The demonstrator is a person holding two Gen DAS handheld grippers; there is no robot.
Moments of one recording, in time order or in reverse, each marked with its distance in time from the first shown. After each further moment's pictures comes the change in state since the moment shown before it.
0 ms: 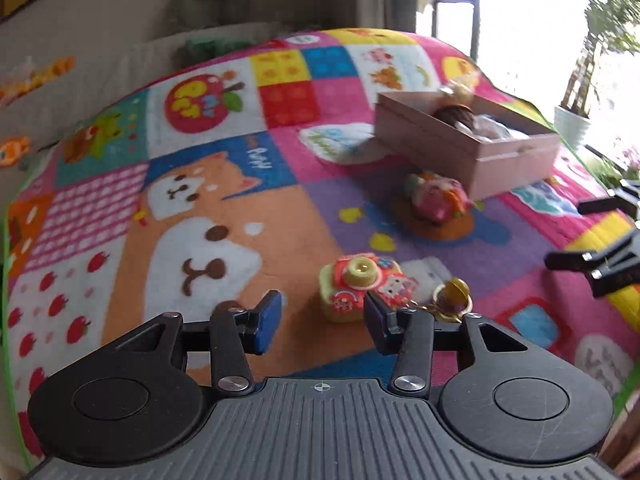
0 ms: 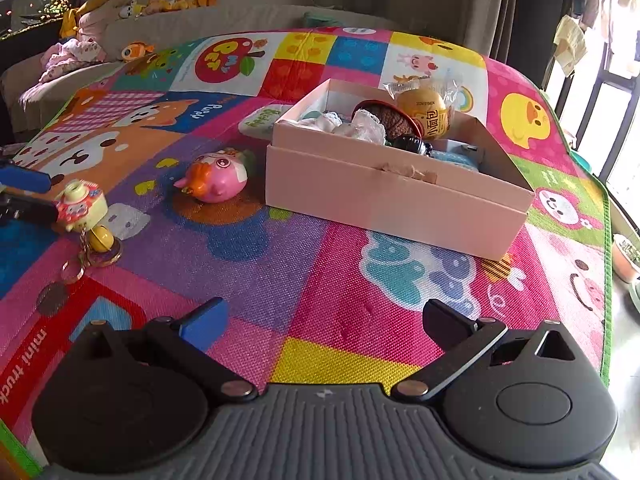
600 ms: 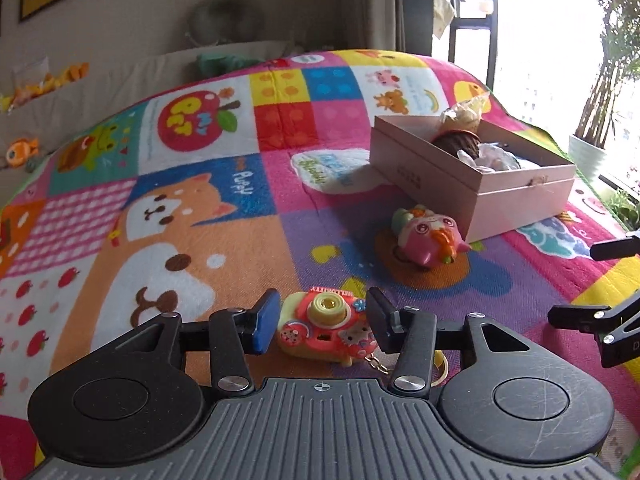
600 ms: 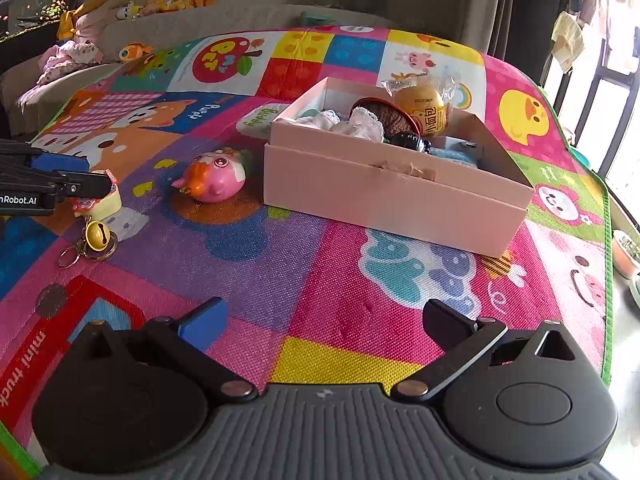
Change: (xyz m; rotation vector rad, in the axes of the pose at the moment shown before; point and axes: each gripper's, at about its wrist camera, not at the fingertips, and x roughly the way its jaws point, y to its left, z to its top) left arm 0.031 -0.036 0.010 -0.027 -0.070 0.026; right arm 0.002 -0.001 0.000 0.014 0.009 0.006
